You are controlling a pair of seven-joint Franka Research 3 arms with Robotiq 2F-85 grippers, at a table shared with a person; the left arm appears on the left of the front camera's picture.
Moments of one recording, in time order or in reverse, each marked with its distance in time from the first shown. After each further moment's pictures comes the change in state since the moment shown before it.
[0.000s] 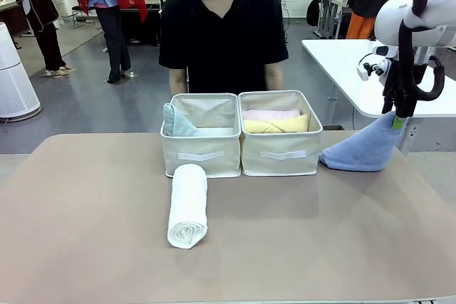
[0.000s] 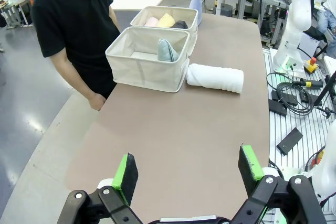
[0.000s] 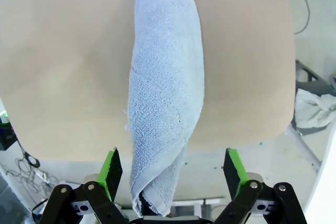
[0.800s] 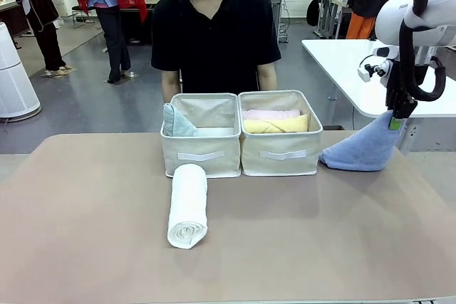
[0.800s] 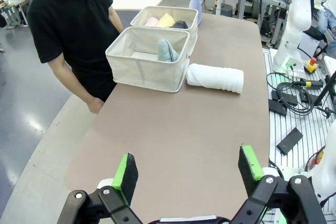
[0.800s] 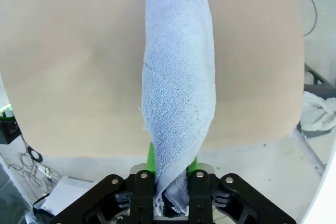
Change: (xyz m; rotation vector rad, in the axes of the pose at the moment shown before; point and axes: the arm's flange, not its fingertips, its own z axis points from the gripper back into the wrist) left arm 0.000 0.000 0.000 0.000 0.000 0.000; right arm -0.002 0.003 -0.001 0.035 0.007 0.021
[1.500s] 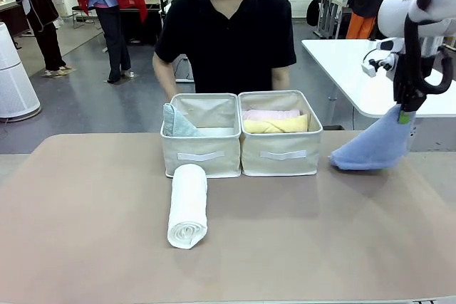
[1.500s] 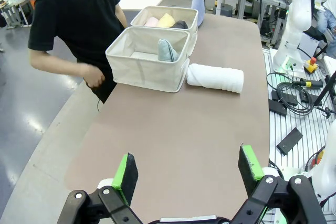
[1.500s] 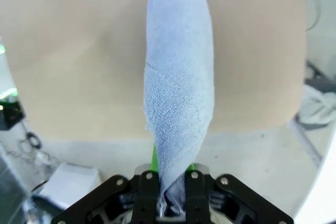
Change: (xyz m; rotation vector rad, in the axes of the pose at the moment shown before) left arm 0.000 0.000 0.000 0.000 0.000 0.000; right arm -0.003 0.018 0.032 0.000 0.074 0.027
